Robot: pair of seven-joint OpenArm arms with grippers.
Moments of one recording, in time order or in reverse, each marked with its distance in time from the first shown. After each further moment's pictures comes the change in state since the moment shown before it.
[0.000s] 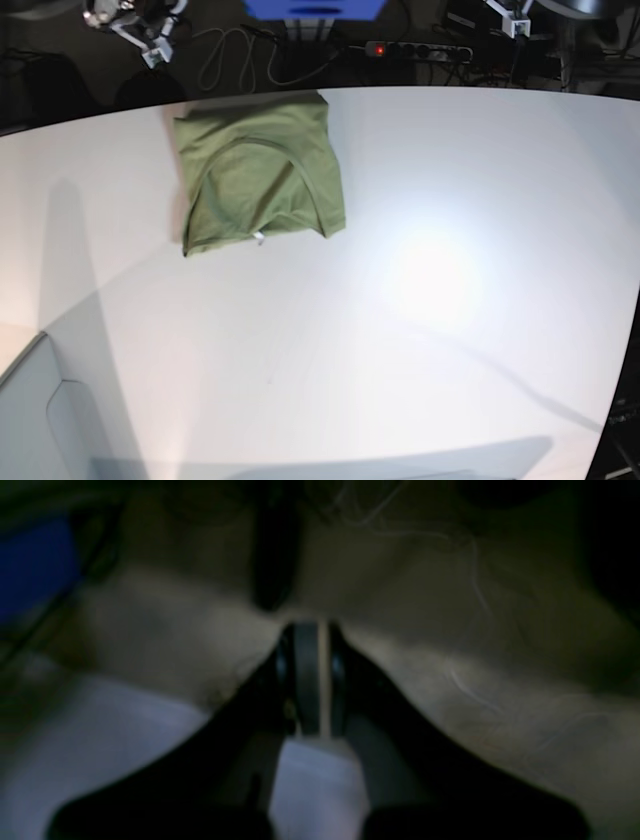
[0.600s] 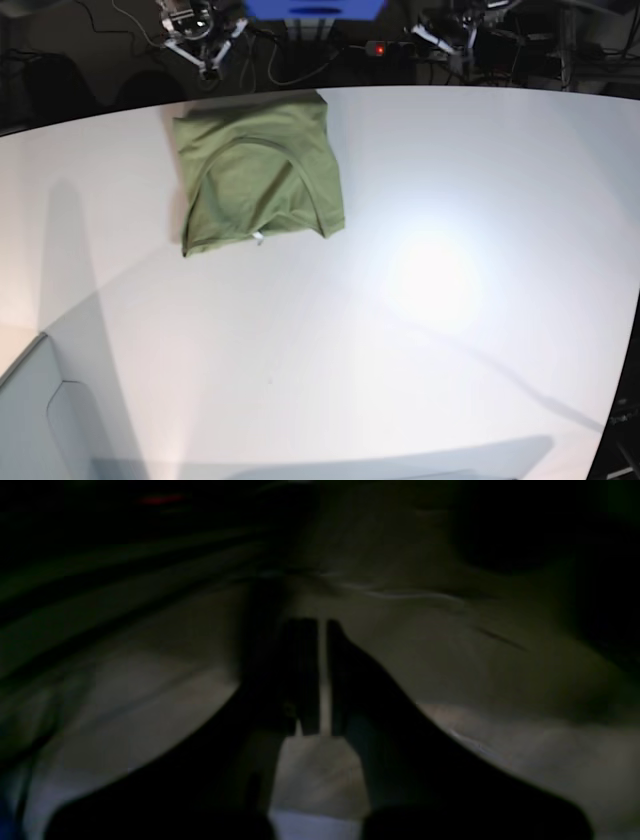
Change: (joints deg) left arm -32.0 -14.8 33.1 -69.7 -1.0 0.4 -40.8; right arm 14.5 2.8 -30.9 -32.6 0.2 -44.2 27.2
